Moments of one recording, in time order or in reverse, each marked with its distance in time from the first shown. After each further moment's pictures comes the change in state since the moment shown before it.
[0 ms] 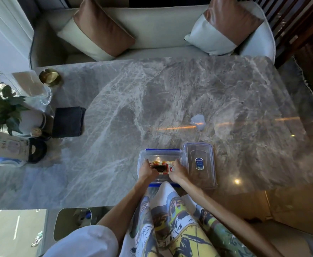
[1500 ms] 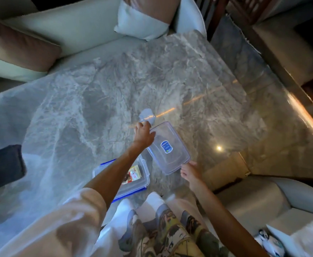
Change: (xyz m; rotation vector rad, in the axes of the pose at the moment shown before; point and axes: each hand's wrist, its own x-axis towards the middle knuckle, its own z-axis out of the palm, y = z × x) left_hand 0.036 0.192 0.100 0.531 -0.021 0.614; right_hand -0.017 0.158 -0.096 1.265 0.210 0.480
